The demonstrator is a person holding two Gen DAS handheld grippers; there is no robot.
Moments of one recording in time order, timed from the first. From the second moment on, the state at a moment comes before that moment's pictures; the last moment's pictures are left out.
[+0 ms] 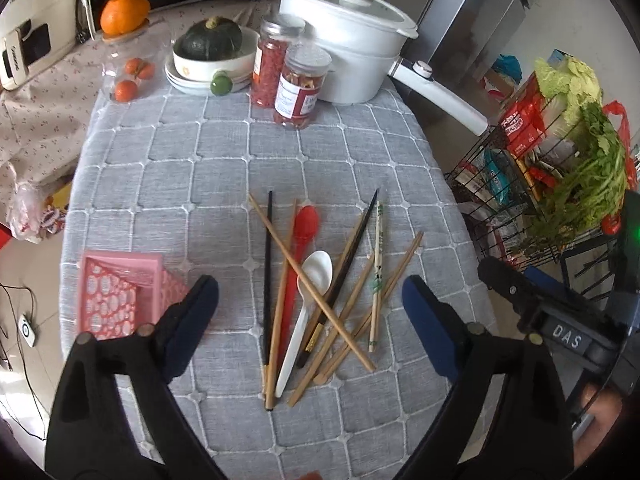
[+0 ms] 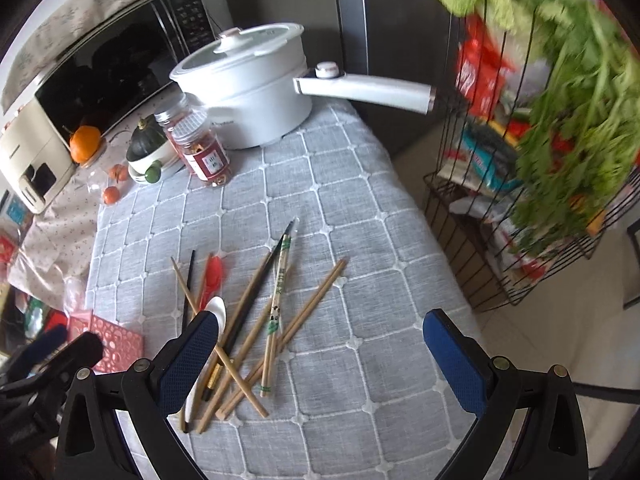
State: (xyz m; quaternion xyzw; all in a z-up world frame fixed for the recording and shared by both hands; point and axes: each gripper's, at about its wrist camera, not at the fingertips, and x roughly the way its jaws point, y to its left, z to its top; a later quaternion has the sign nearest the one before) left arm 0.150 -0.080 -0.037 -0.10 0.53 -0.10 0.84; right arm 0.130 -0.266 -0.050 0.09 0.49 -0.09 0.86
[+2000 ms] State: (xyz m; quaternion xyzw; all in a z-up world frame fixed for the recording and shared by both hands) left arm 0.075 -0.043 0.021 -0.08 0.37 -0.18 0.91; right arm 0.162 -0.262 -0.052 0.13 0.42 -0.02 0.90
